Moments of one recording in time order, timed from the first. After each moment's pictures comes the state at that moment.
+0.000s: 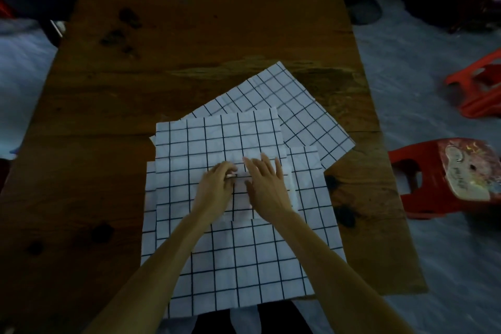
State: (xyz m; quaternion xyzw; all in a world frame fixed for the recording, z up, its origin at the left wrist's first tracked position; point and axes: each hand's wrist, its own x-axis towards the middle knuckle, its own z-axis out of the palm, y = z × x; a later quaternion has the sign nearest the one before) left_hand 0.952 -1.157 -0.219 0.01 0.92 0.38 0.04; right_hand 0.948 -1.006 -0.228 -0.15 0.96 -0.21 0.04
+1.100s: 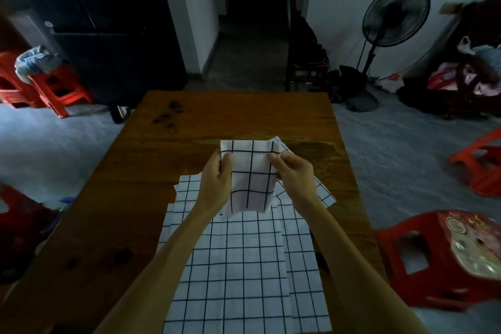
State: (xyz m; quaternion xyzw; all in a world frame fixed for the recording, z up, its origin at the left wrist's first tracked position) left_hand 0.952 -1.107 -0.026 0.00 0.81 0.57 -0.17; right_hand 0.932 -0.939 -0.018 -0.03 0.72 -0.70 0.00
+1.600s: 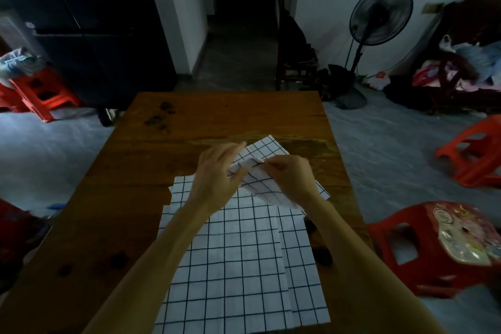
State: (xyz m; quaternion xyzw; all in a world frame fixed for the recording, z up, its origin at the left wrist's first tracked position) left_hand 0.951 -1.119 -0.017 0.15 0.93 0.26 -0.21; right_hand 0.927 -0.930 -0.023 -0.16 0.89 -0.42 -0.08
